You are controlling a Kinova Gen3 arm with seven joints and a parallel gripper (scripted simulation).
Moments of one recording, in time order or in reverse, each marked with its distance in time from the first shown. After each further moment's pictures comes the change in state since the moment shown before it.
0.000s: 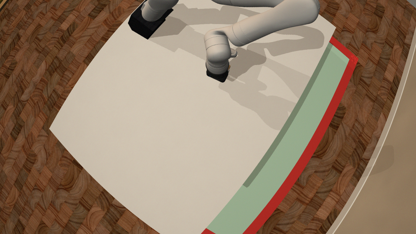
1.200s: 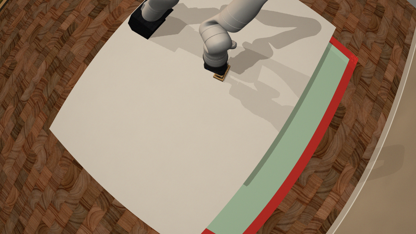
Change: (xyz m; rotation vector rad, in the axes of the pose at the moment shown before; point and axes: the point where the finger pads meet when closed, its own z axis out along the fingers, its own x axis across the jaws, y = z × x) arm -0.006 0.001 -0.082 0.020 -0.011 -0.014
